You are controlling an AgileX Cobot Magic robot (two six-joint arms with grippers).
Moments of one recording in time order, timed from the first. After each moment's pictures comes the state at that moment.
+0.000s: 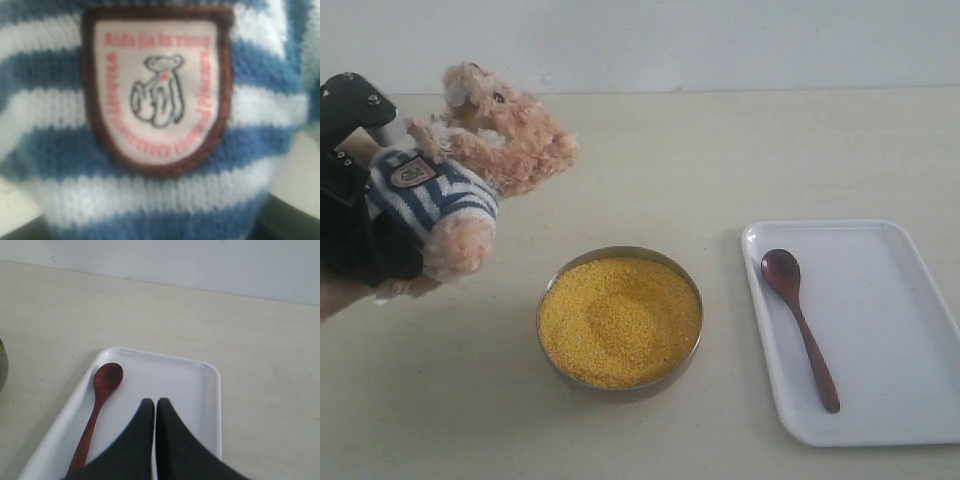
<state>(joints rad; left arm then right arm) -0.13 1.42 -0.82 -0.34 0.74 0.83 0.15 0.00 0.00 0.17 0.37 -0.21</state>
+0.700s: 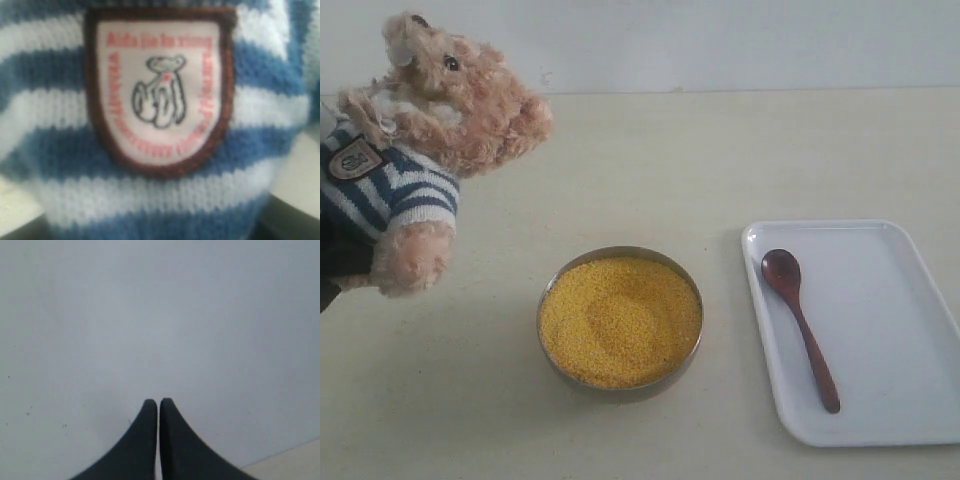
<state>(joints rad) -0.13 1.13 -0.68 -0.29 0.66 0.84 0.15 0.01 -0.06 0.27 -0.25 0.24</state>
